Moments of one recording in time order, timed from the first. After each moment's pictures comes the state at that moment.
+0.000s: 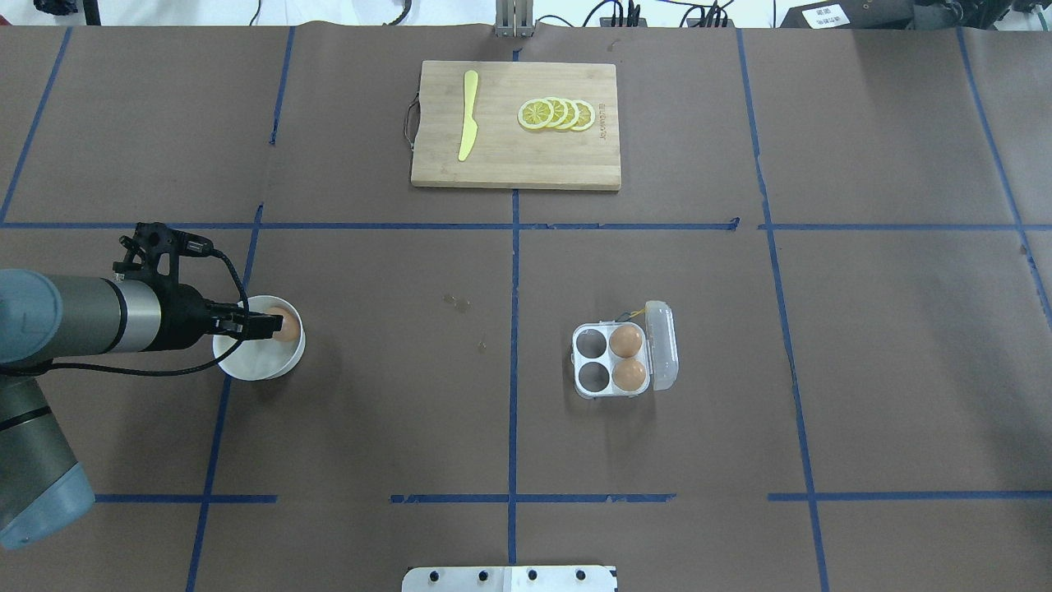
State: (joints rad) left arm -0.61 -1.61 -1.81 -2.39 -1.79 -0.98; right arm 1.54 -1.67 1.91 -1.68 2.39 -0.15
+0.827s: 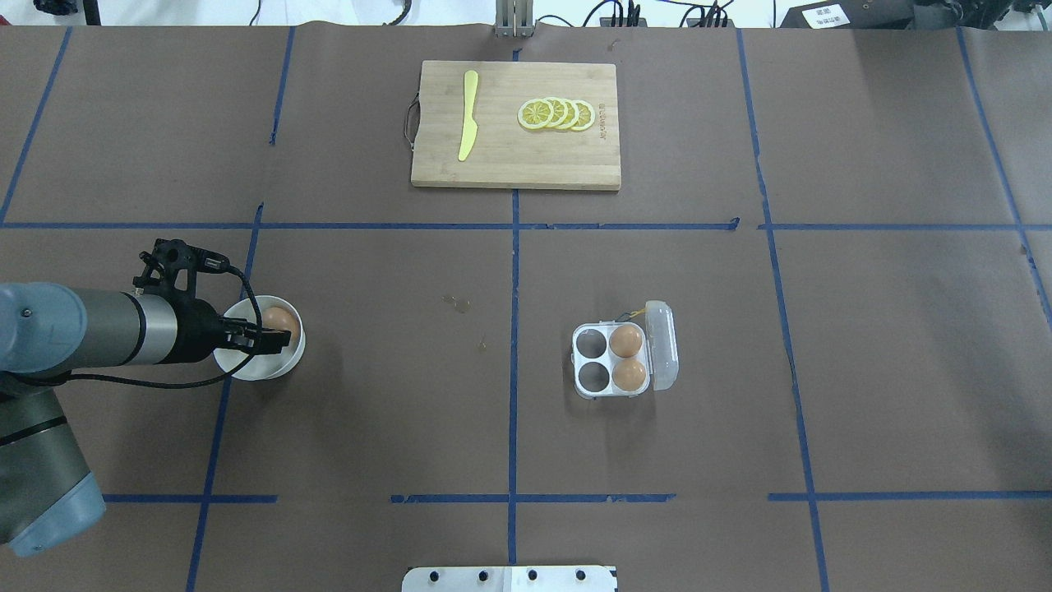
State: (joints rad) left arm -0.57 -1.62 -1.78 -2.39 -1.79 -0.98; right arm 1.54 -1.67 1.91 -1.68 2.39 -0.15
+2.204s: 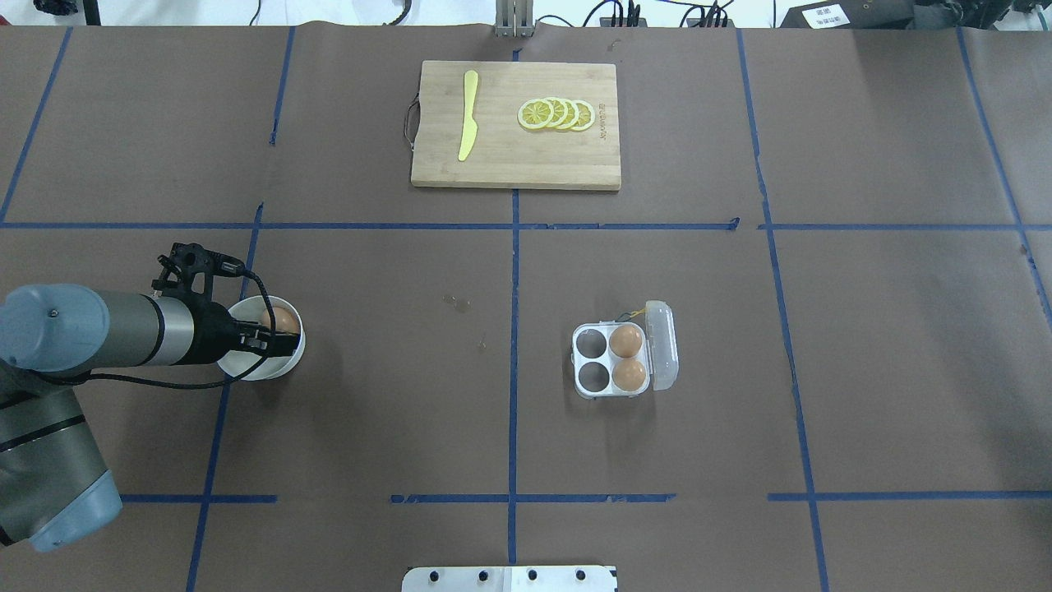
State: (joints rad) left arm -0.56 -1.65 -1.75 -2.39 -1.79 -0.98; right arm 1.54 -1.67 1.90 -1.68 2.39 -0.15
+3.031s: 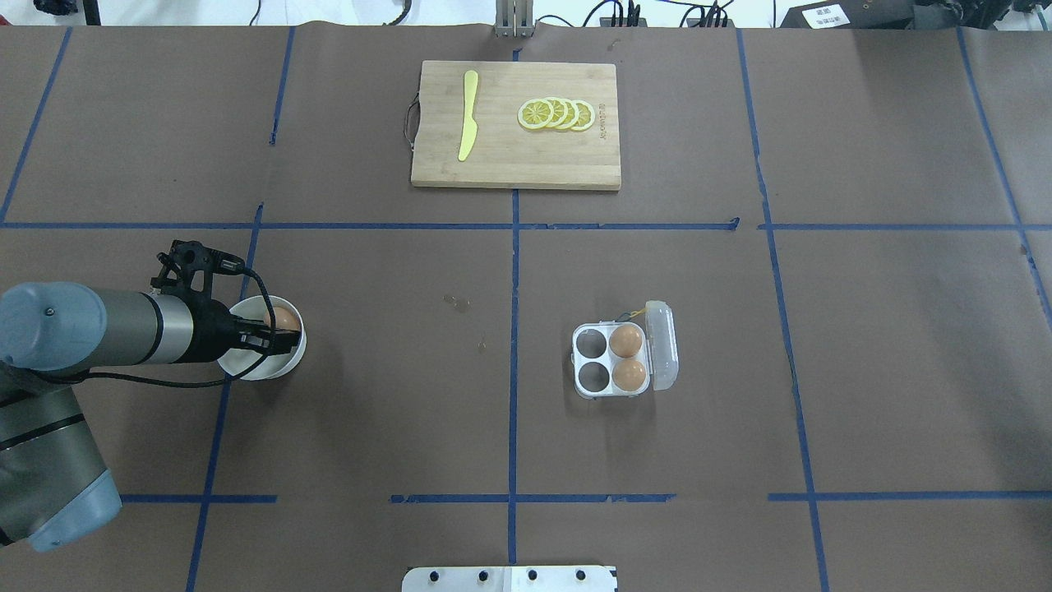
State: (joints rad) left arm -0.57 -1.65 -1.76 -2.39 -1.79 -0.97; right arm 1.54 -1.67 1.90 -1.68 2.38 -0.15
